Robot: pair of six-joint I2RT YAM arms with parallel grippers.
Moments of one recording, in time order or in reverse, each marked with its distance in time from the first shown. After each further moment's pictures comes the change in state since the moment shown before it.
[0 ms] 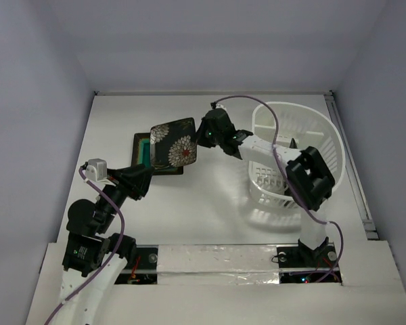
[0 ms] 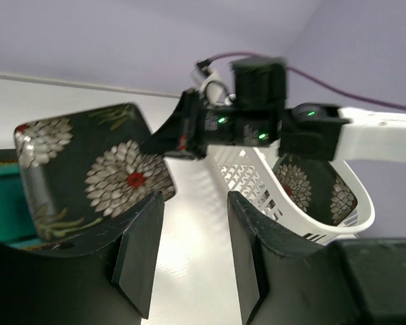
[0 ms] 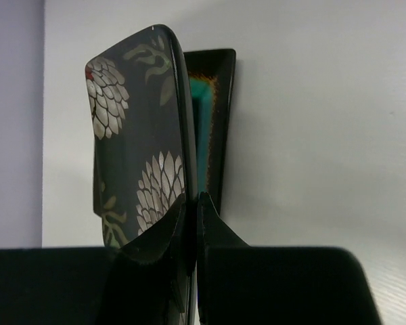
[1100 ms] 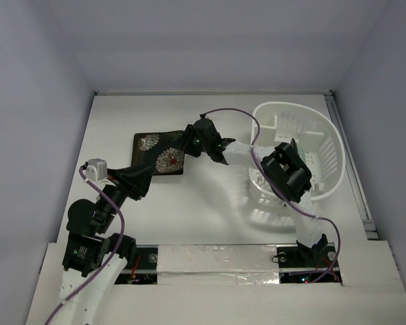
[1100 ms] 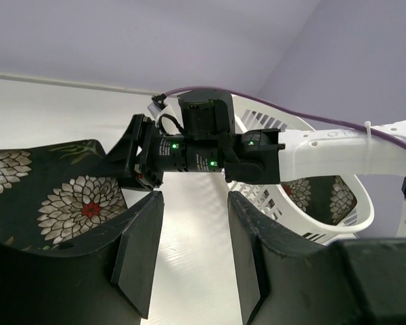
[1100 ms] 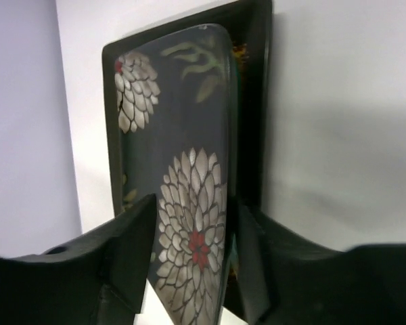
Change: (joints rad) left arm 0.000 0.000 0.000 0.000 0.003 0.000; right arm 0.040 0.262 0.064 0.188 -0.094 0.228
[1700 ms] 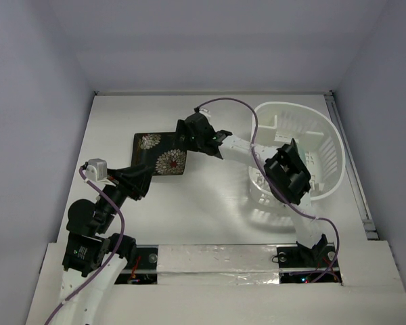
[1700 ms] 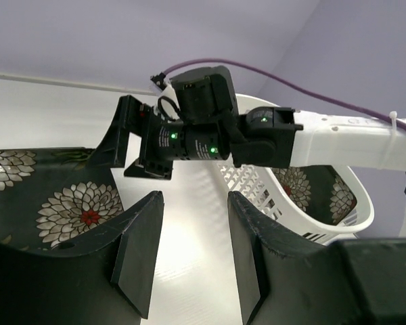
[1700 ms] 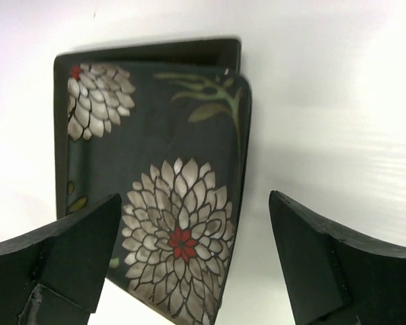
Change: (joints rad) left arm 0.000 0.000 0.000 0.000 0.000 0.000; right arm 0.039 -0.011 0.156 -0.280 0.229 -0.202
